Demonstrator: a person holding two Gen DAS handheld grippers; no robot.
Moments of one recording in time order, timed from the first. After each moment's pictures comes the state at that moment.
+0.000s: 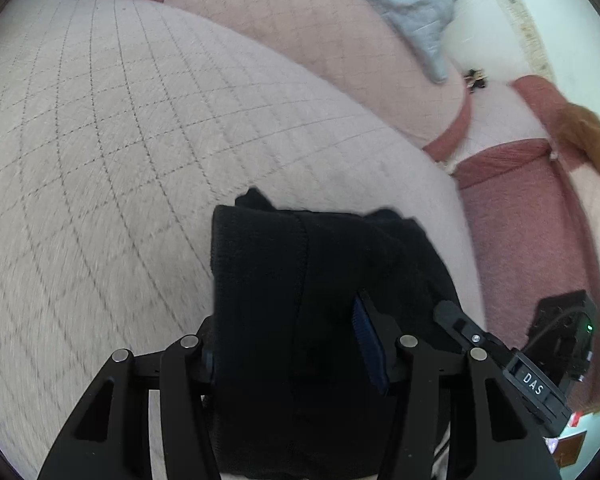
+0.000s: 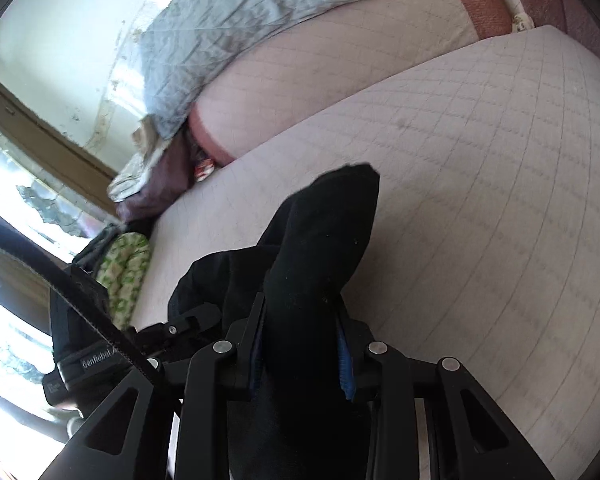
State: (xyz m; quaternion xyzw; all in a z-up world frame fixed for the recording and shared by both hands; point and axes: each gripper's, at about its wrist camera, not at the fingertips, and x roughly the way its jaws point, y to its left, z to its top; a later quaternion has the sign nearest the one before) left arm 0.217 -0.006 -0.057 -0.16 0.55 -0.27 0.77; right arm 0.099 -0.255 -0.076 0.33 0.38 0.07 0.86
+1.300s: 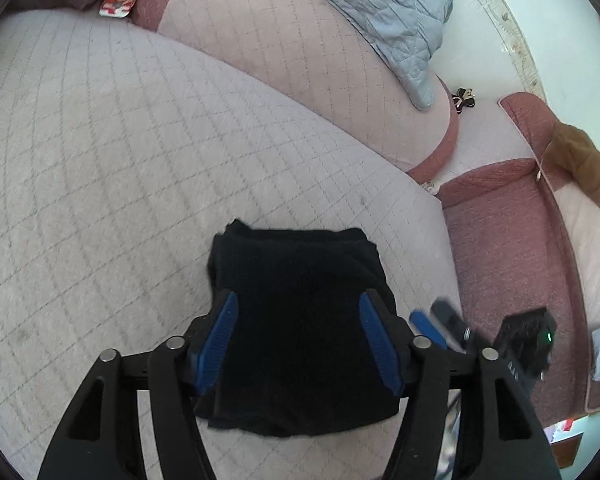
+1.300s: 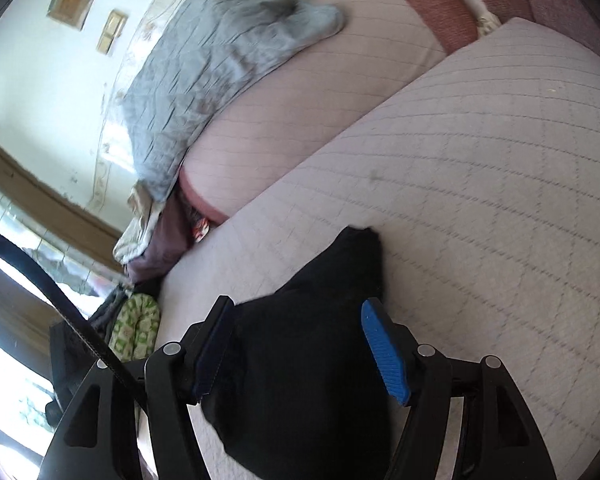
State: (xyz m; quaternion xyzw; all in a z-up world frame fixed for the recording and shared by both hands) left arm 0.230 -0.001 -0.010 -0.17 0.53 -0.28 0.78; right arm 0.104 -0.283 -0.067 0.40 0.32 0.06 0.86
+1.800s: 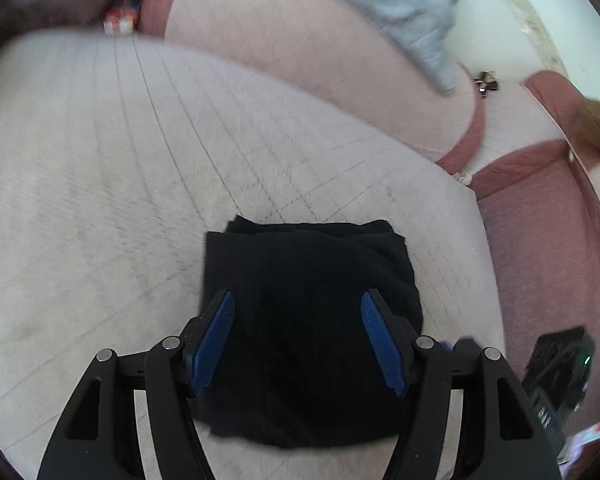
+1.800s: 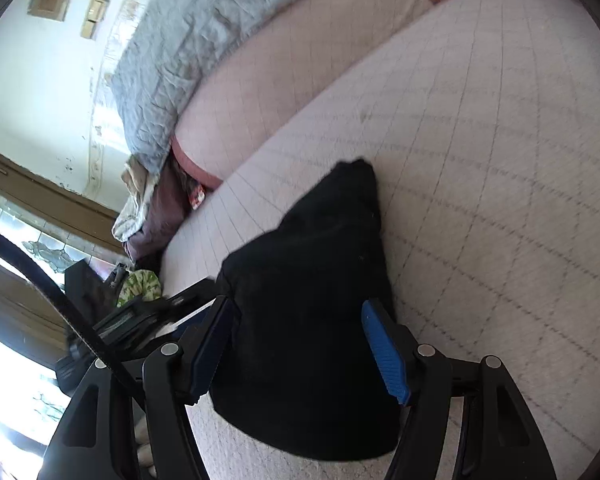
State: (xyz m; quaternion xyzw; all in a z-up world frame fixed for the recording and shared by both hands) left arm 0.208 -0.022 -0.003 -0.10 0.52 -0.23 0.82; right arm 0.081 -0.277 -0.078 0.41 0.34 0.06 0.84
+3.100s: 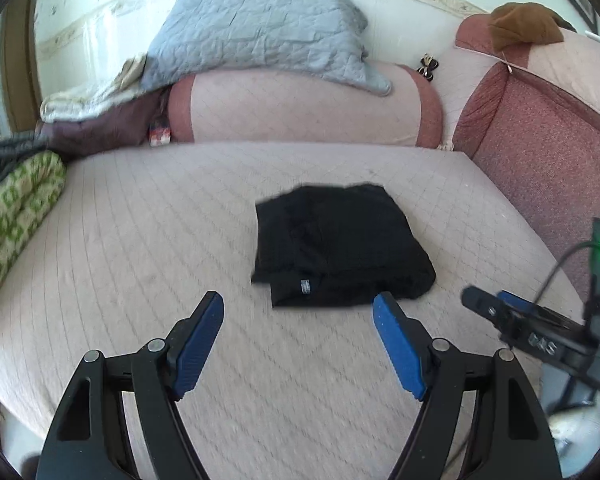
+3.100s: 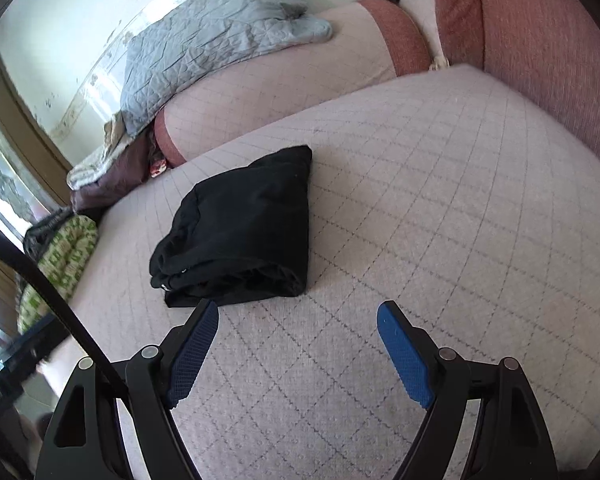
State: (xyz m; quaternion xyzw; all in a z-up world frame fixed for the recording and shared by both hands) left arm 0.018 0.004 0.039 0.07 0.36 -0.19 0.91; right arm -0.057 -0.221 -0.052 0.24 0.35 -0.05 0.91
